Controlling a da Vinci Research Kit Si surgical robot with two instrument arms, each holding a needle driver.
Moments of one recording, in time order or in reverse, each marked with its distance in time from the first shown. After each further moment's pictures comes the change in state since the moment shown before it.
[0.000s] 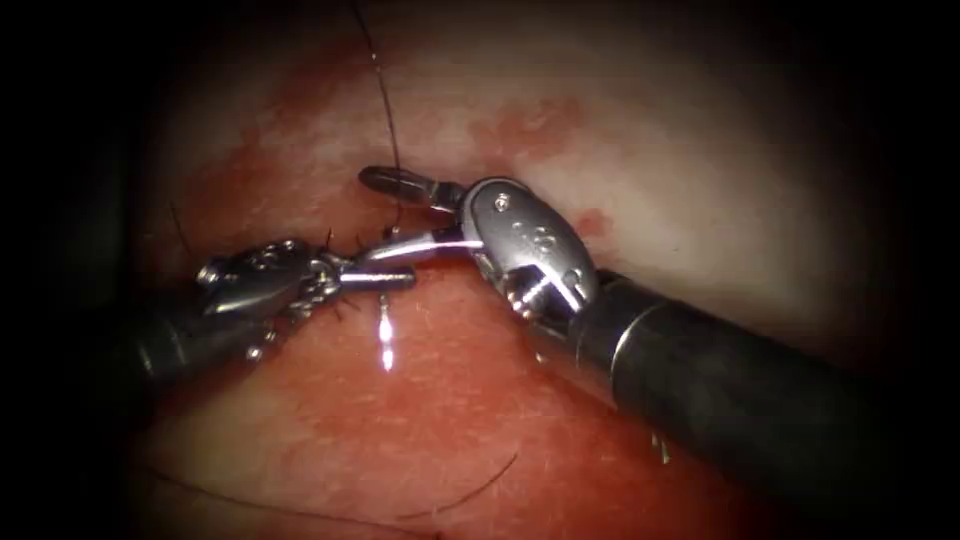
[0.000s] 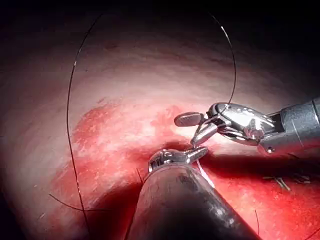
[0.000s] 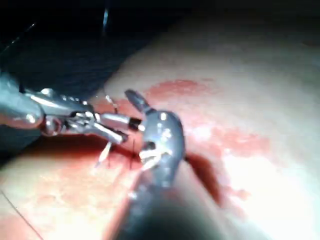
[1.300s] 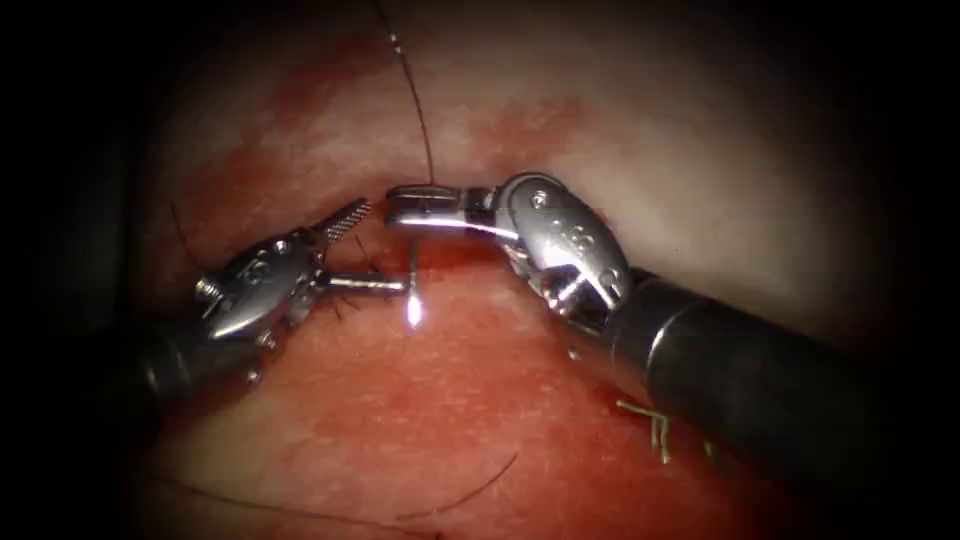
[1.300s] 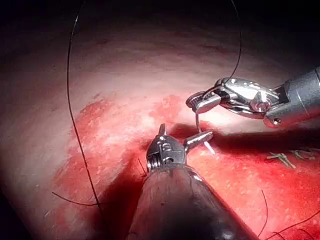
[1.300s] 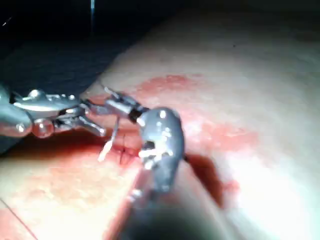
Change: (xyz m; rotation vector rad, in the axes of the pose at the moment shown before) right arm 0.001 0.002 -0.003 0.026 0.040 -0.095; left arm 0.000 -0.001 -0.001 0.126 0.066 0.337
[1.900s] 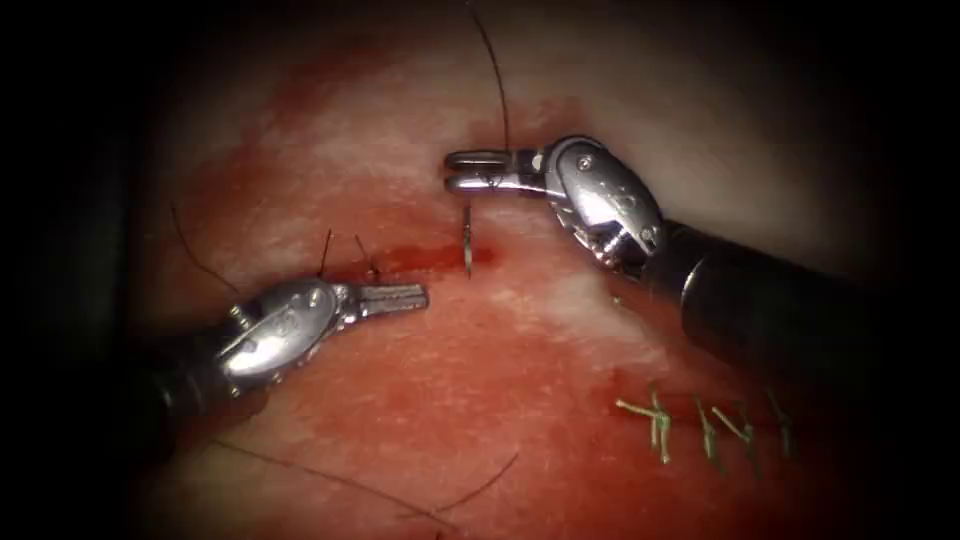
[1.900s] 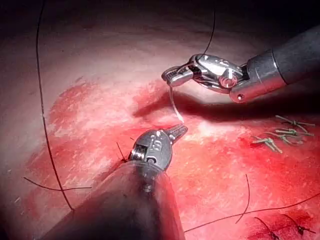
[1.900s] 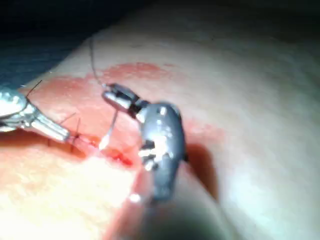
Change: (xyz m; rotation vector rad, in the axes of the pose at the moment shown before) right arm -0.003 0.006 -0.003 0.083 0.007 -0.213; left arm -0.004 0.001 0.003 -0.092 -0.169 0.410
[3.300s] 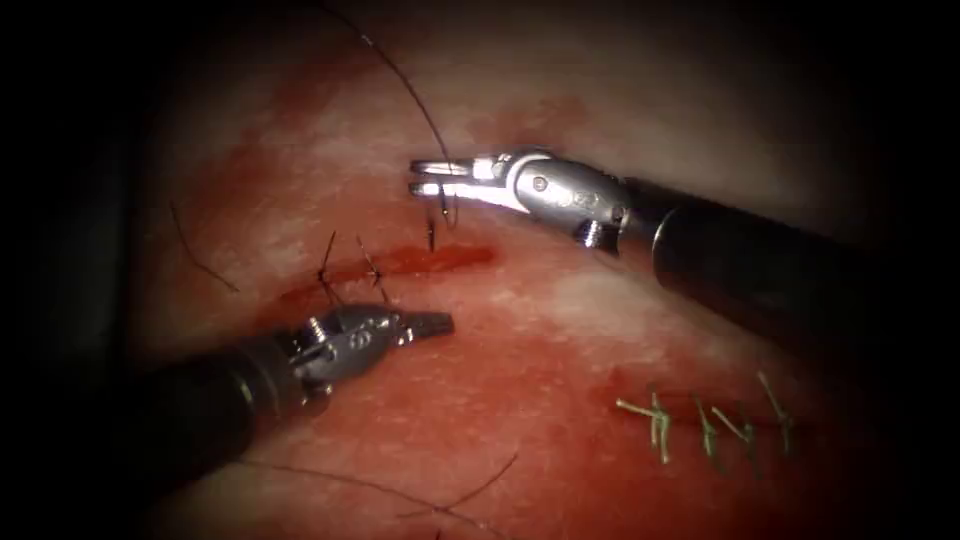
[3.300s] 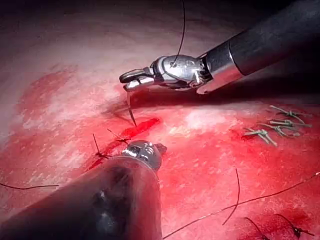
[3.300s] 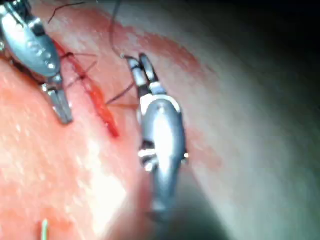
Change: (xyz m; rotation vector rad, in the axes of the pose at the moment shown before) right arm -0.005 0.000 0.004 -0.006 -0.023 -0.249; left arm -0.007 0.001 0.004 0.111 -0.393 0.036
